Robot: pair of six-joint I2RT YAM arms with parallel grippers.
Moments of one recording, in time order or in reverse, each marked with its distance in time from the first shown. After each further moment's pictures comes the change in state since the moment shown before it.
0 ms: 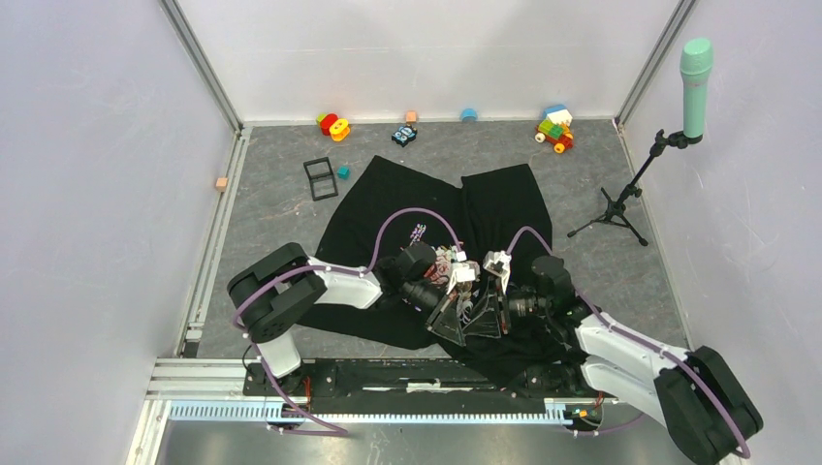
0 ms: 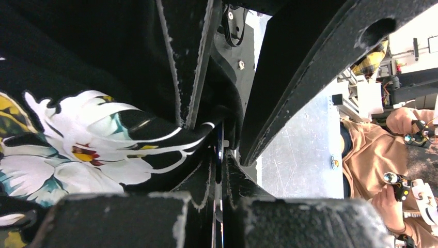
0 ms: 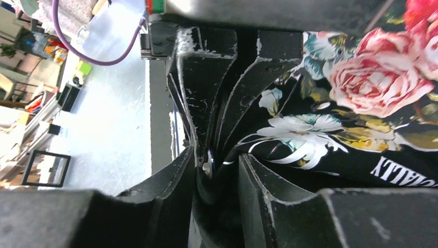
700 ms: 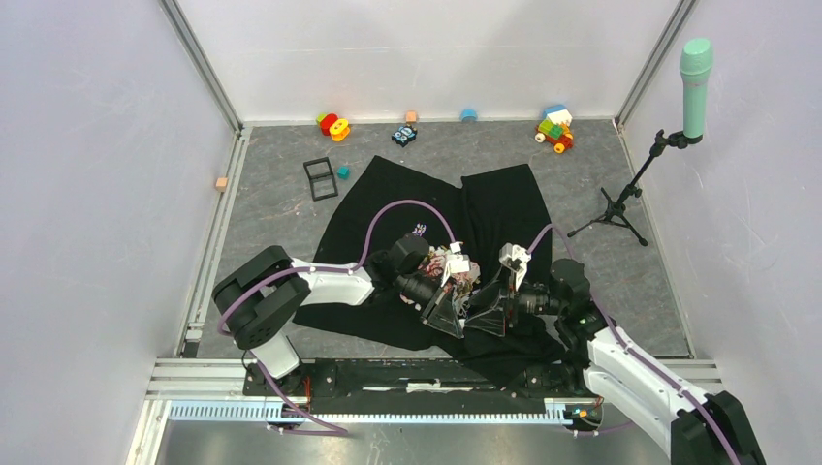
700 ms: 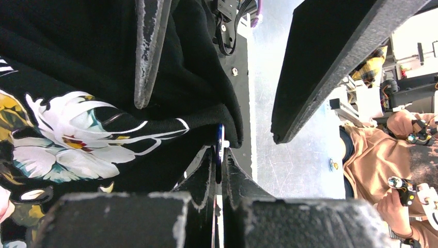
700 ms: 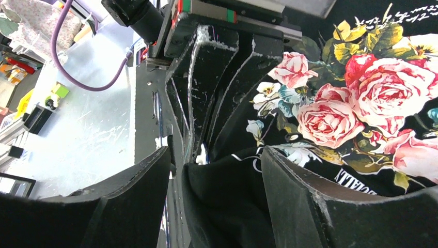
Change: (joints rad) left arm 0.047 -0.079 0.000 -0.049 0.020 0.023; right arm -0.052 -0.248 -0.001 -0.029 0.060 -0.005
